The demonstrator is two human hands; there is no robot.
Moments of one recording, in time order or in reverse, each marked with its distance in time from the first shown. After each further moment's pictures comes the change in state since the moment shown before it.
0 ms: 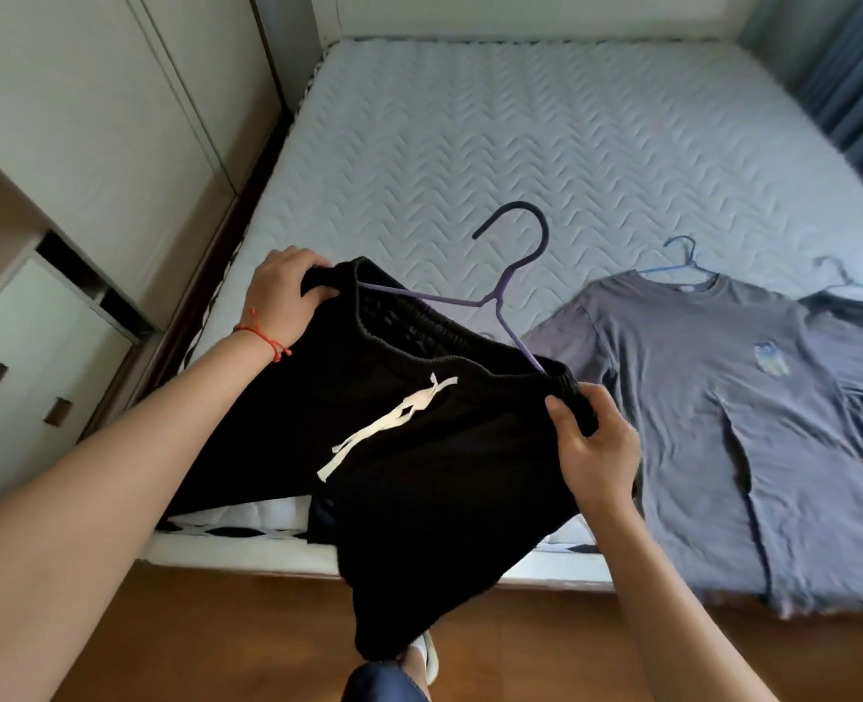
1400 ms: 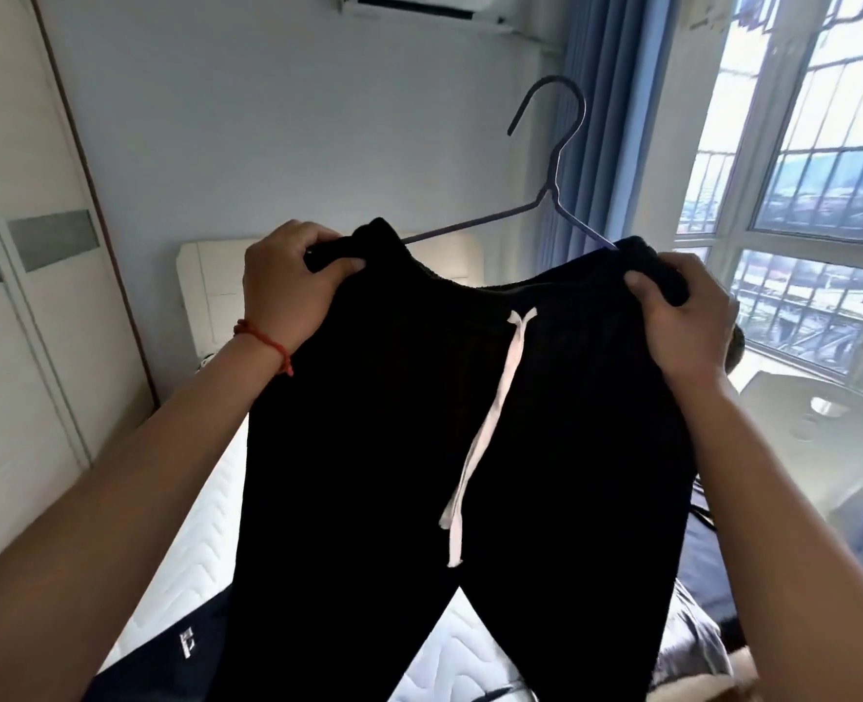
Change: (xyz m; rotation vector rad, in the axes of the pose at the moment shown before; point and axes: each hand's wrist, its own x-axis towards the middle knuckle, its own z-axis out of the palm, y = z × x) left_hand -0.019 0.346 -0.309 -0.521 0.468 0.410; right_hand -0.069 -0.229 -0.399 0.072 0.789 -0.456
